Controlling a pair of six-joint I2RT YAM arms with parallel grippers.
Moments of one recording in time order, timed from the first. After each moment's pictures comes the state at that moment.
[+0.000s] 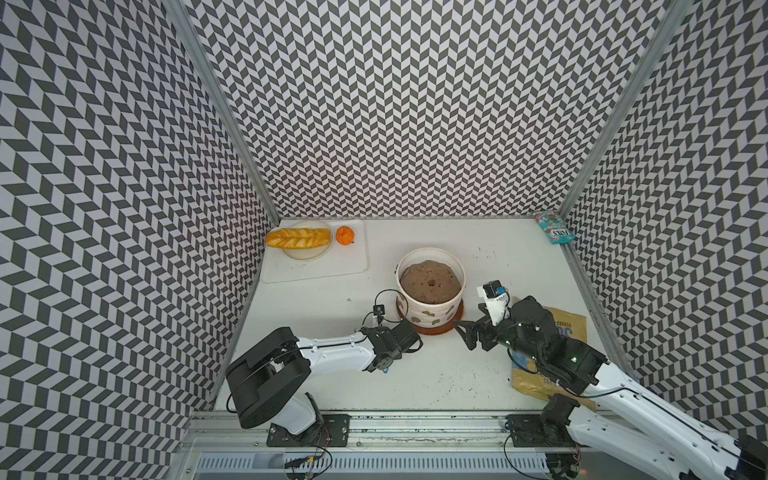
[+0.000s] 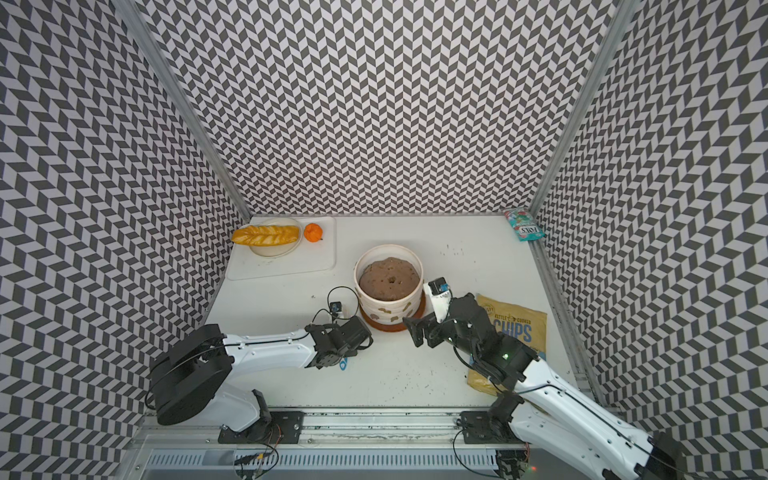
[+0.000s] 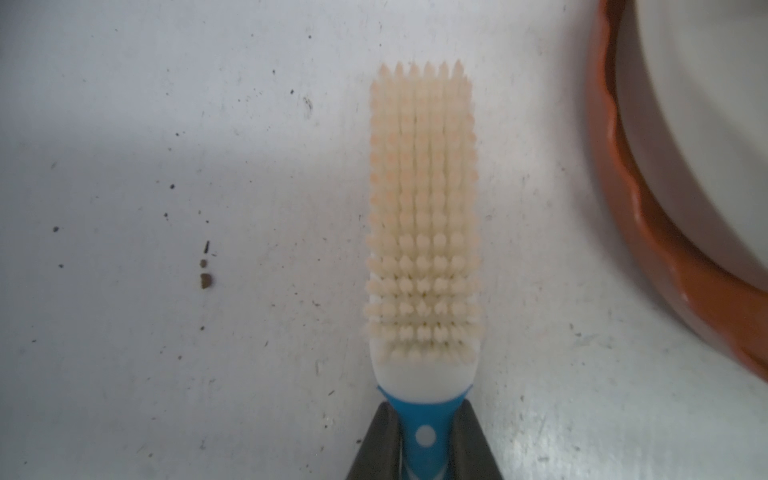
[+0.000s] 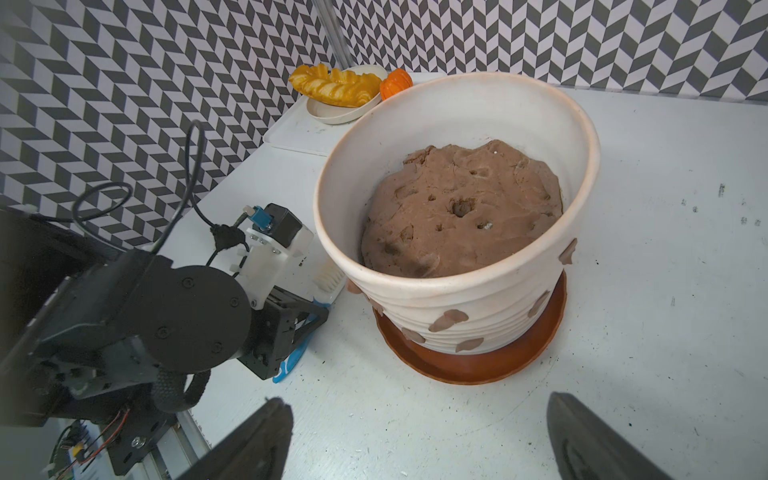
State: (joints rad) left arm -0.96 1.51 0.68 -0.45 -0.46 -0.99; right arm 0.76 0.79 0.63 -0.35 0.01 0.27
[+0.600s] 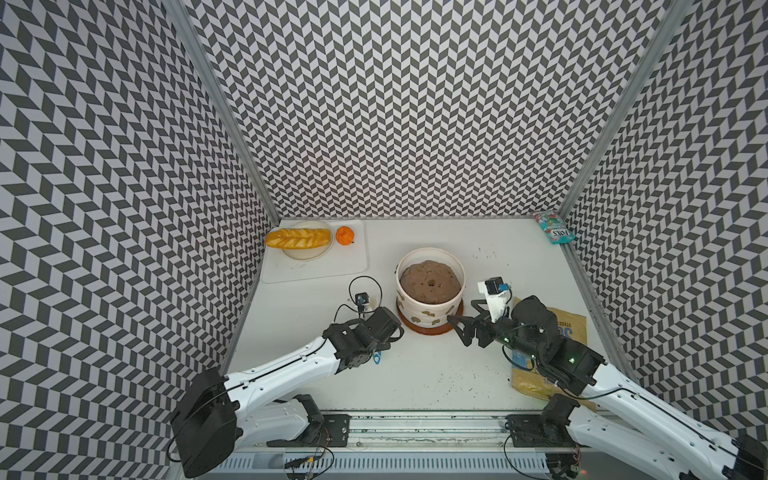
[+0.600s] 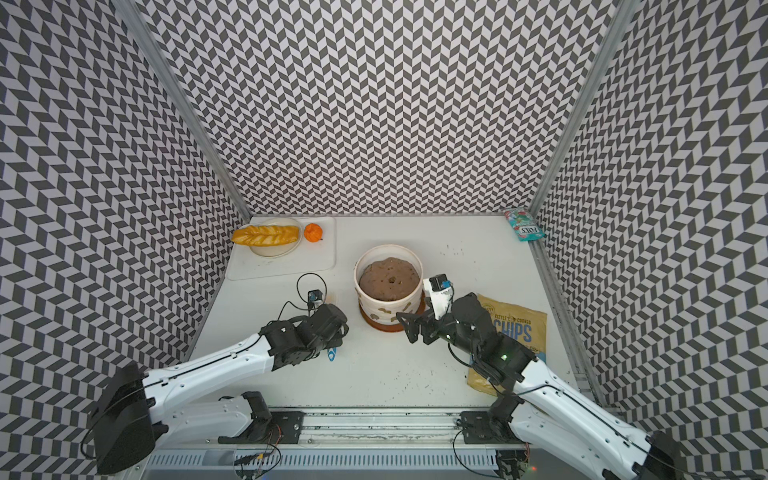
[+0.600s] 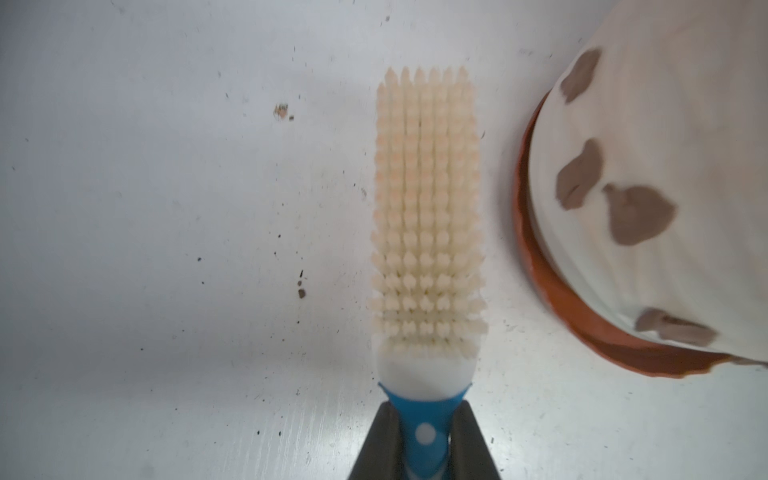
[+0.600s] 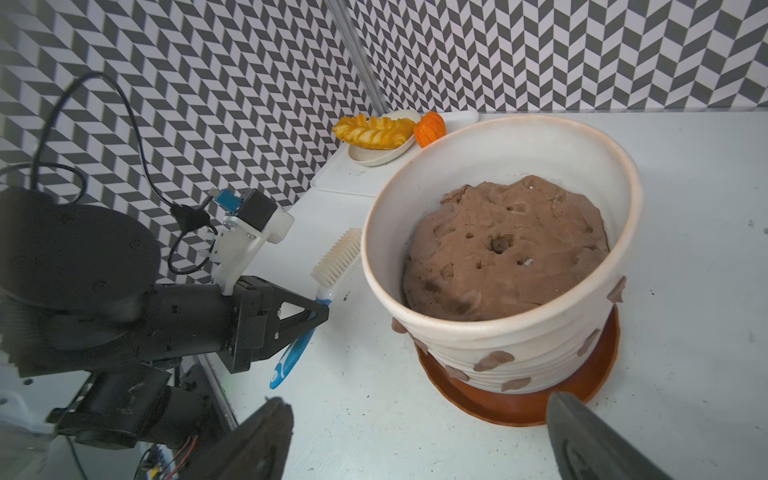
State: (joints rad) left arm -0.89 1.12 0.76 -0.67 -0.43 -0.94; right arm 0.76 0.79 0.61 -0.19 -0.10 0.37
